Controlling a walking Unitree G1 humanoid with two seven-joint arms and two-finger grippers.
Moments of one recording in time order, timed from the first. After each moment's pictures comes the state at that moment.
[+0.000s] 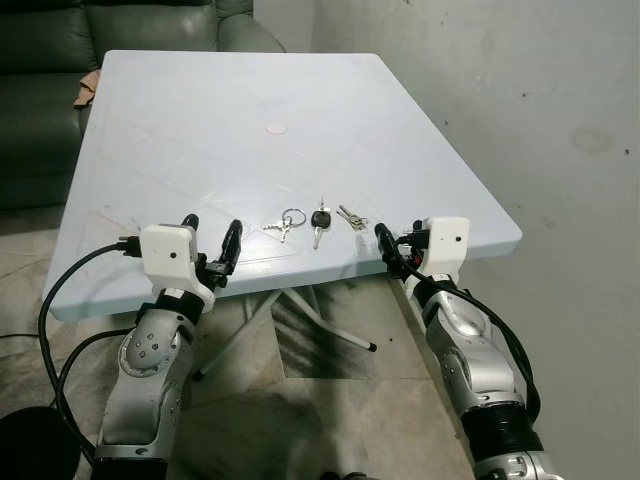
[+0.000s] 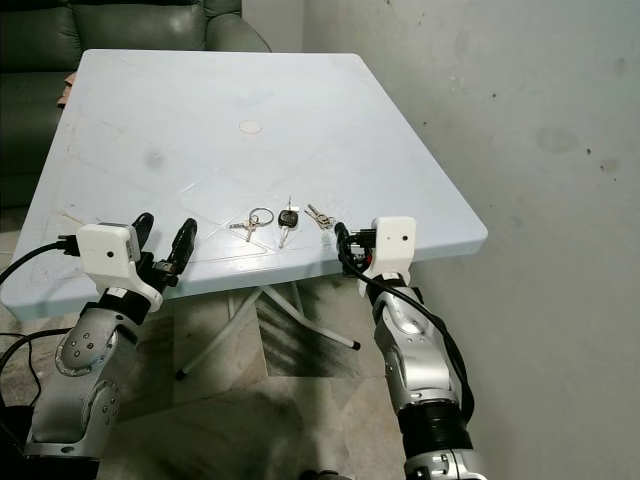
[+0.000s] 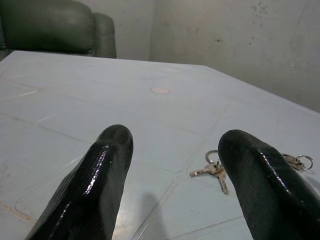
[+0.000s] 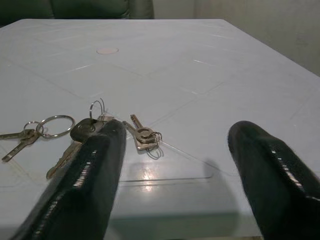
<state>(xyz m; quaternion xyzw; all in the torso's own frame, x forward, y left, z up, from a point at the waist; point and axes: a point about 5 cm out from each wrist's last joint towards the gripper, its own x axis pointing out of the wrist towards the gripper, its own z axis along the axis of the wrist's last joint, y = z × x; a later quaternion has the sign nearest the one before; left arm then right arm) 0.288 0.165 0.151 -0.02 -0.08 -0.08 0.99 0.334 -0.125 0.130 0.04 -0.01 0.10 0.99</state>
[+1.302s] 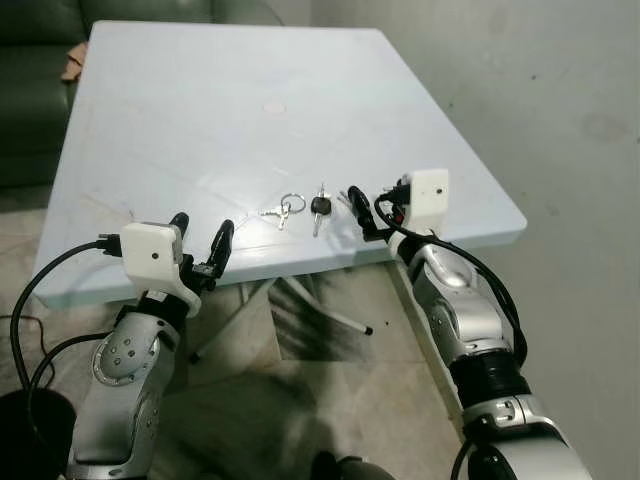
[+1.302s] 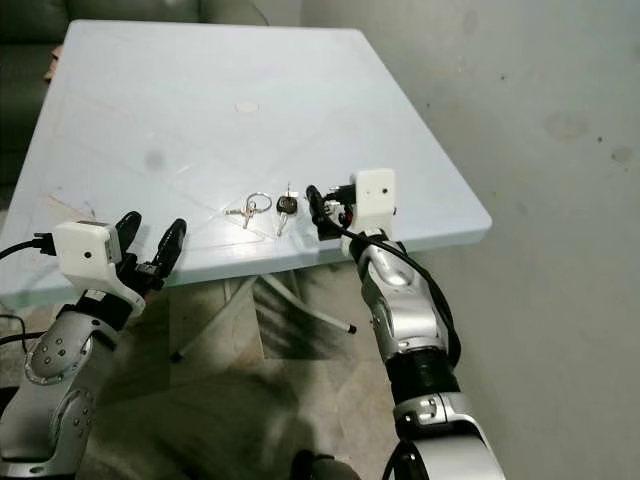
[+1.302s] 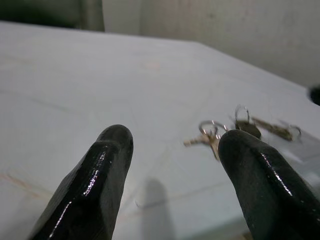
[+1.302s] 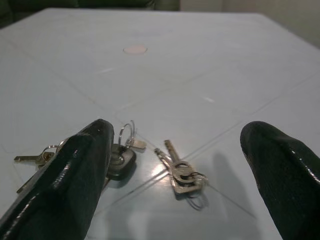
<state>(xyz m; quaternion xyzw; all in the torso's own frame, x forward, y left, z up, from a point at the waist) 0.267 0.171 0.168 -0.01 -0.08 -0.10 0.99 0.371 -0.092 0.180 0.03 -0.04 0.15 0.99</state>
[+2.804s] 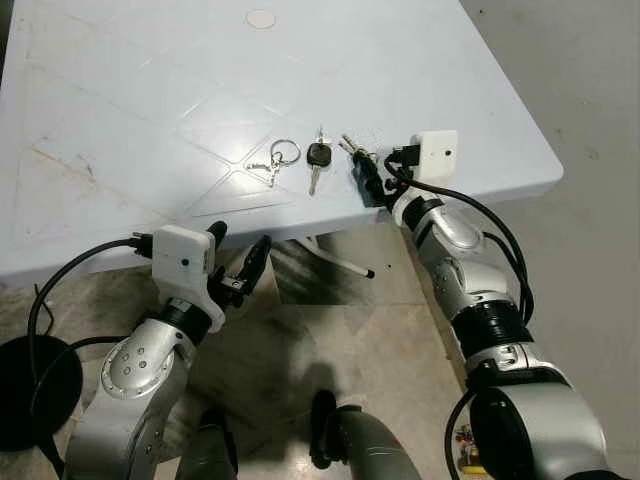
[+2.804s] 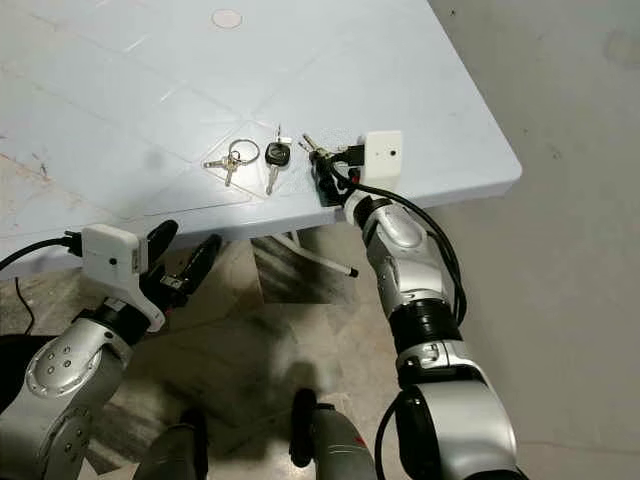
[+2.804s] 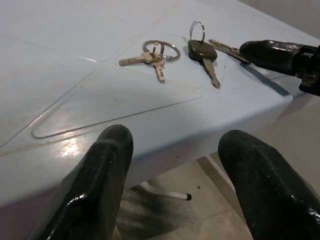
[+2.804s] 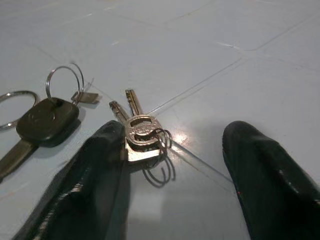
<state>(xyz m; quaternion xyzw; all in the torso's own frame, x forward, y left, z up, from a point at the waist) 0.252 0.143 0.179 -0.01 -0.04 -0.18 0.98 0.392 -0.109 0.203 0.05 -0.05 0.19 0.98</state>
